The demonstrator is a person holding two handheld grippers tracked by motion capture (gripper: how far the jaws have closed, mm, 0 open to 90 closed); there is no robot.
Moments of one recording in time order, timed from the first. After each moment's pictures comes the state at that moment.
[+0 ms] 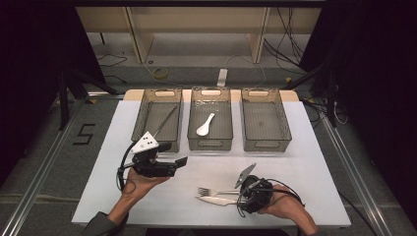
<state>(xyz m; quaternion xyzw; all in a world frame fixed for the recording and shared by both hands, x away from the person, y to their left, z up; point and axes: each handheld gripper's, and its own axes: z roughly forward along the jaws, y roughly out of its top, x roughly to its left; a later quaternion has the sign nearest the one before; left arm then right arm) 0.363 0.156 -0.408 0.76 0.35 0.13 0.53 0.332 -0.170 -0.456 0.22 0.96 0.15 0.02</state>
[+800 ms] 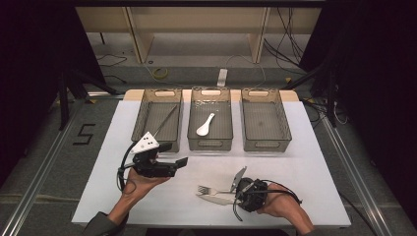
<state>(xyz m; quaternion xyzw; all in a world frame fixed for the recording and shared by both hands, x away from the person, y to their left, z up) 0.363 0.155 -0.408 0.76 0.35 0.13 0.53 0.330 -0.157 -0.456 0.18 0.98 0.10 0.03</state>
